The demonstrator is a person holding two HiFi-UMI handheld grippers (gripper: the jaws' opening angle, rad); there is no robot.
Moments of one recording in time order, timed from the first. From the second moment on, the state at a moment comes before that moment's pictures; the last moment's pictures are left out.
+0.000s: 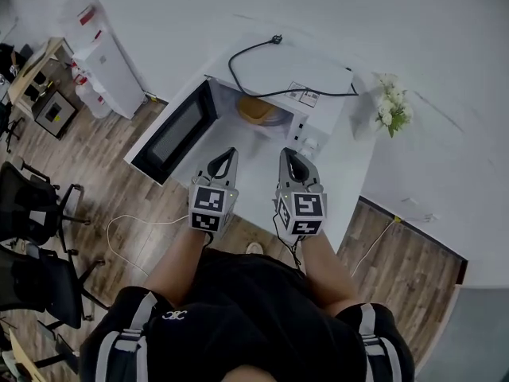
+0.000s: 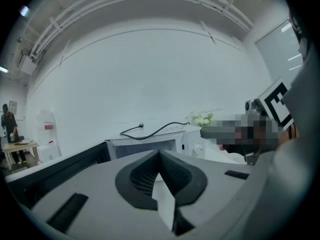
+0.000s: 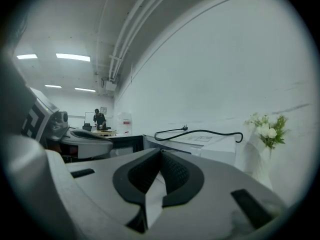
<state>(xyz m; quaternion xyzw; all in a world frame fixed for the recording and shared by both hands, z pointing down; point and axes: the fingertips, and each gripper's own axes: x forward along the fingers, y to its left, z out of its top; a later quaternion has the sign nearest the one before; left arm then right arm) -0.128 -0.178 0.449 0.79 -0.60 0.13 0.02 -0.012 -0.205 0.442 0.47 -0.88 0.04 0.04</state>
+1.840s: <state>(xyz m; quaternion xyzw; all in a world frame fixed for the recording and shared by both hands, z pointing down) -0.129 -0.400 0.658 0.73 -0.17 0.62 -0.20 0.049 -0.266 0.496 0.58 -0.80 0.07 0.11</state>
